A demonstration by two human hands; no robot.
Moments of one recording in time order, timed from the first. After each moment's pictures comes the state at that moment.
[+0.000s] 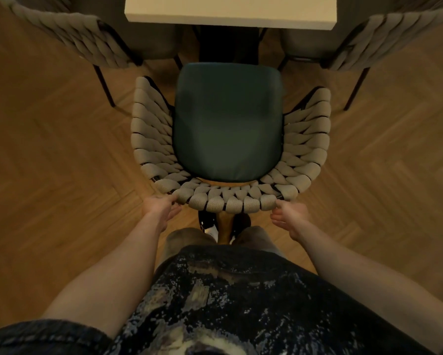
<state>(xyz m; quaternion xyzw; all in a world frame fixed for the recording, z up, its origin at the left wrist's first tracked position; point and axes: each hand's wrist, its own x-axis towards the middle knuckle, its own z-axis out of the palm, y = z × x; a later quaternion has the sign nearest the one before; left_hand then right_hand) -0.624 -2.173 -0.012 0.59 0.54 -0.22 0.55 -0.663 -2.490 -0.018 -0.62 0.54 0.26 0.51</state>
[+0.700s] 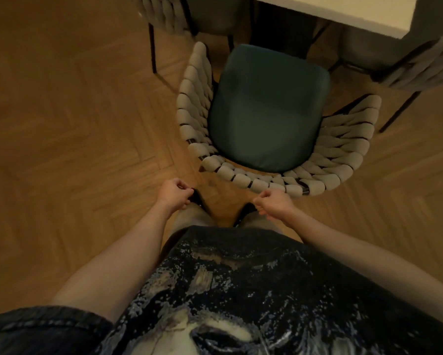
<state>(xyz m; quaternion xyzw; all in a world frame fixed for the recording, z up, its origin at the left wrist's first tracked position) -0.707 -2.133 -0.003 0.74 0.40 -0.30 0.45 -0.672 -2.409 0.002 -0.82 0.14 0.44 0.34</state>
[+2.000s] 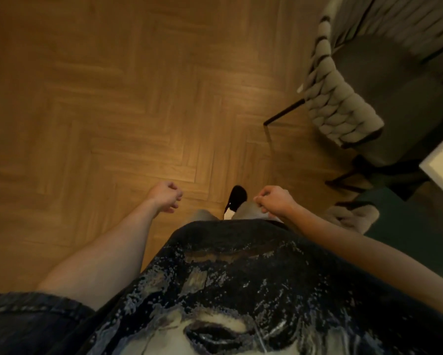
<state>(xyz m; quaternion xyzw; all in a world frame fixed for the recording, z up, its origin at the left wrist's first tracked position) -0.579 -1.637 -0.006 0.60 0.58 -0.24 0.50 -0.381 -1.877 -0.016 -0.82 -0.09 0.55 0.16</state>
